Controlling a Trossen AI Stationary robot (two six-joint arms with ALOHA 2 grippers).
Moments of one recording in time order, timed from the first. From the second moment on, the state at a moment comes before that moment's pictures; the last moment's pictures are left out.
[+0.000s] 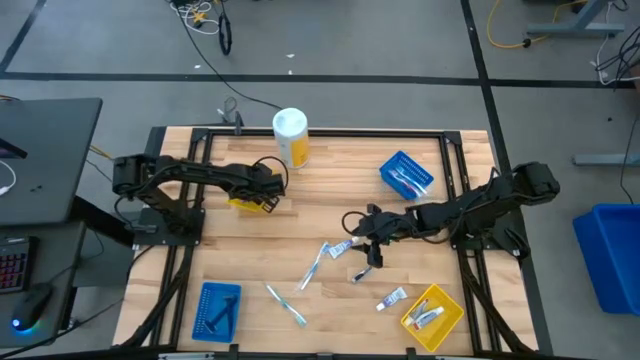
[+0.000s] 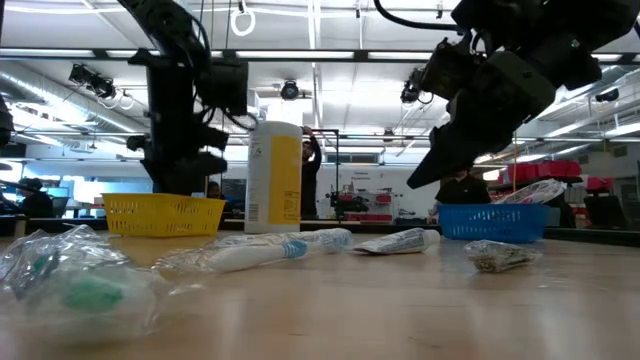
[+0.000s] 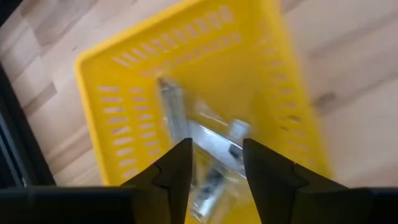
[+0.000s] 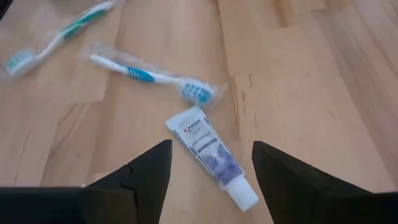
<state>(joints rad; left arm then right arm) 0.21 1.55 0.85 -0.80 -0.46 -0.73 0.18 1.47 0.61 0.15 0.09 0.23</state>
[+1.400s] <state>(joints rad) -0.31 1.90 1.07 -0.14 -0.17 -0.71 0.18 1.48 0.61 0.25 0.16 0.22</state>
